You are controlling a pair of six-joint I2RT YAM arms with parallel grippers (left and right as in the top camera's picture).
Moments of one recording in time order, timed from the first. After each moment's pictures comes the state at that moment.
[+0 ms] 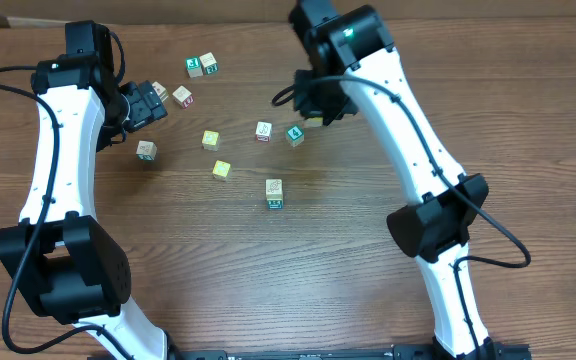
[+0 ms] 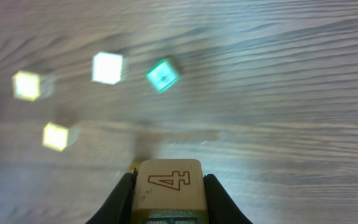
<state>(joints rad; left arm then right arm) 0.13 1.90 1.74 -1.13 -0.04 -0.41 0.51 2.36 2.63 -1.64 -0.03 0.52</state>
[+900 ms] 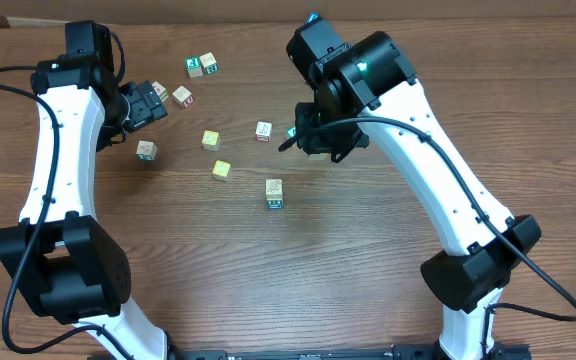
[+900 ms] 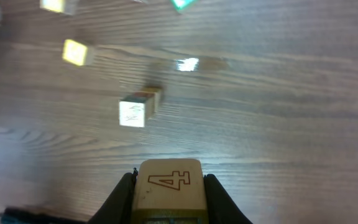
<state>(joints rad) 0.13 1.90 1.74 -1.13 -0.04 -0.41 0.59 2.03 2.26 -1.63 -0.04 0.57</state>
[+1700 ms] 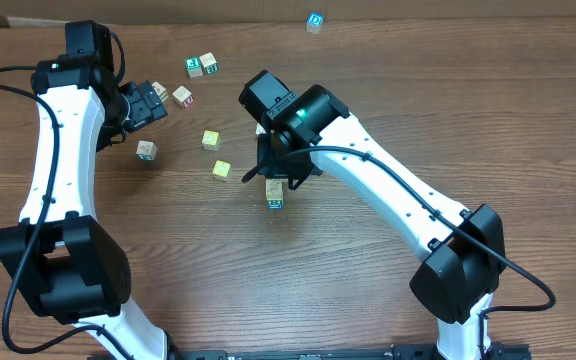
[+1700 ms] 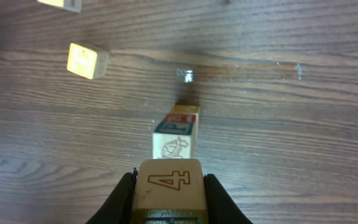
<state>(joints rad) 0.13 1.90 1.74 -1.13 -0.04 -0.41 0.73 2.03 1.94 -1.25 -0.01 0.72</state>
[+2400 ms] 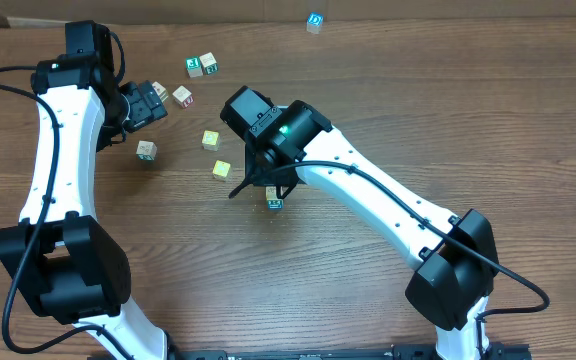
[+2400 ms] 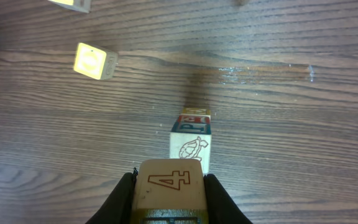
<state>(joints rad) 0.13 1.90 1.74 -1.13 -0.04 -0.41 0.80 2.03 1.90 -1.20 0.07 0.78</state>
